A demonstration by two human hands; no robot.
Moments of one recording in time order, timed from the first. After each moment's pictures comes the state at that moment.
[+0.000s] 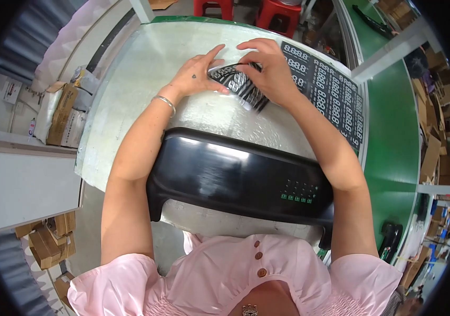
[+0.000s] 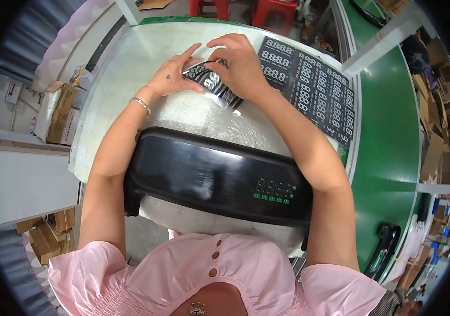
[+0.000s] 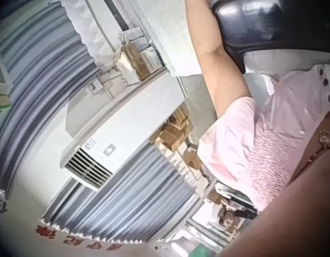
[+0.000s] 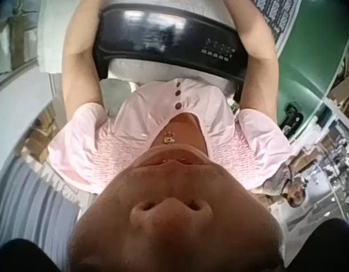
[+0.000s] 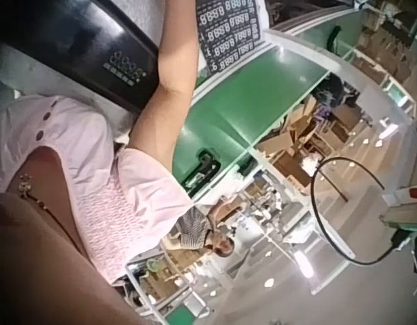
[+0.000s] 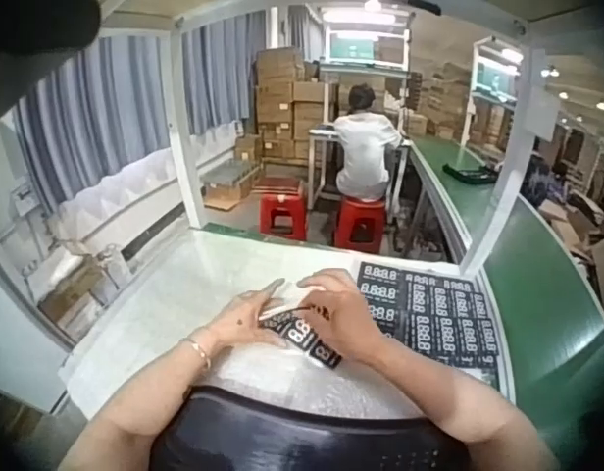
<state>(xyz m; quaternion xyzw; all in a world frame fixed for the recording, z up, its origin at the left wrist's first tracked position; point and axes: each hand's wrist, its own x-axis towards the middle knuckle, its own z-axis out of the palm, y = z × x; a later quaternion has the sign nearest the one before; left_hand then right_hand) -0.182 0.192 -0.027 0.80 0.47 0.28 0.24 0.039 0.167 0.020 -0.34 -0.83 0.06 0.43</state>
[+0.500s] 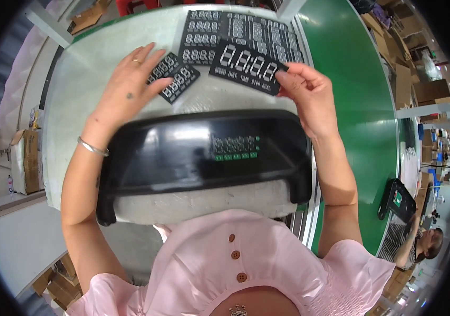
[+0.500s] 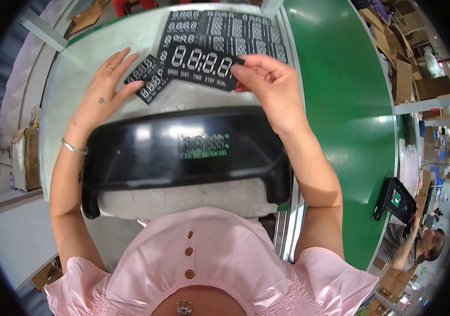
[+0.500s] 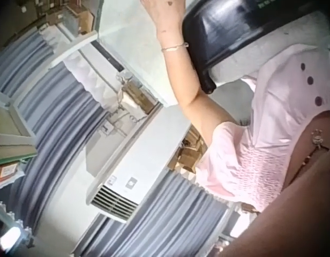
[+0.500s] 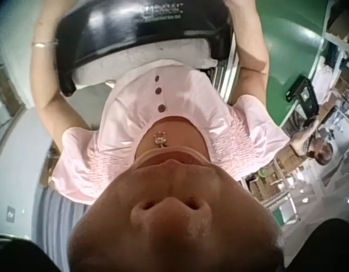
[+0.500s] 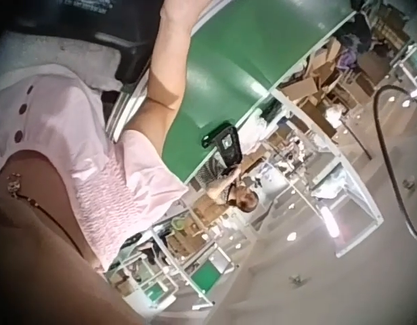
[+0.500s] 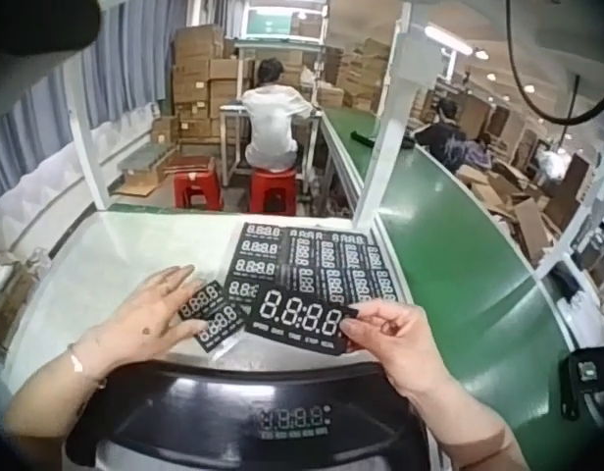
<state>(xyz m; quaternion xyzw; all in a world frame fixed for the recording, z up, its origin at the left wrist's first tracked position) -0.114 0.098 0.033 0.91 0.38 0.17 0.01 0.189 -0.016 0.055 -0.48 -0.44 0.47 0.59</state>
